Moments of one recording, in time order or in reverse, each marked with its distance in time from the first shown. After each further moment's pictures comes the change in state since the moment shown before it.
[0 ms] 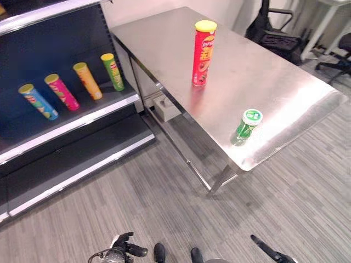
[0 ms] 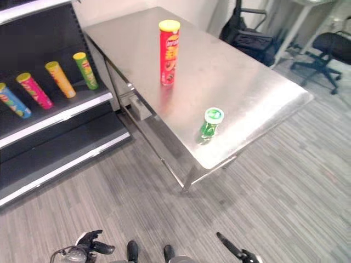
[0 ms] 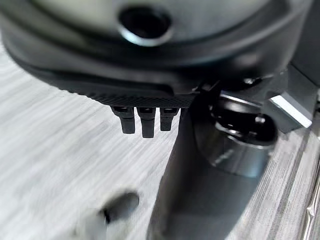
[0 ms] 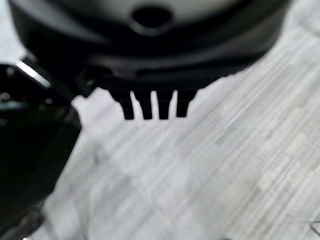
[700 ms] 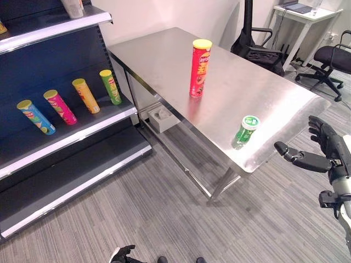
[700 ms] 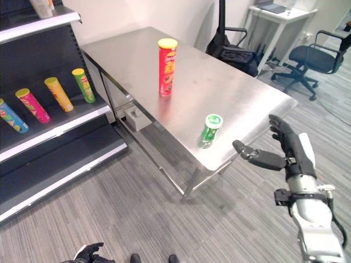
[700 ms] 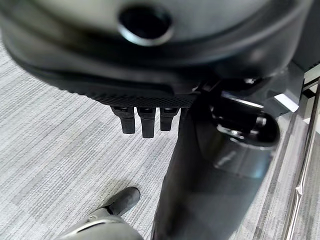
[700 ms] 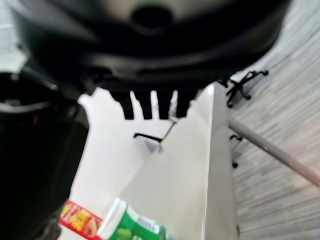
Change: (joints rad) left arm 0.134 -0.052 0.015 -0.095 0.069 -0.024 -0.051; right arm -0.033 -0.353 -0.016 -0.923 -0.001 -0.142 0.122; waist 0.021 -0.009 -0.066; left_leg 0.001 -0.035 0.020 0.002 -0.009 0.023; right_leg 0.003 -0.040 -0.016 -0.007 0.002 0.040
